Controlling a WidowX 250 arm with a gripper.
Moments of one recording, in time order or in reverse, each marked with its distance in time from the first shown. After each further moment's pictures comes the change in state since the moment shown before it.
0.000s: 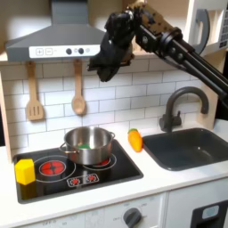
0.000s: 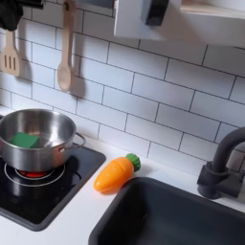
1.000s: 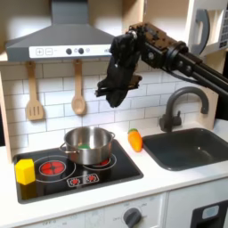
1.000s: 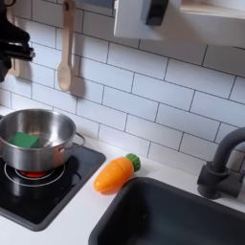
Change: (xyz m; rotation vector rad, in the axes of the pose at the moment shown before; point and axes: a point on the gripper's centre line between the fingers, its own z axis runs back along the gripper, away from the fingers) arm -0.055 -0.002 -0.012 -0.006 0.186 0.010
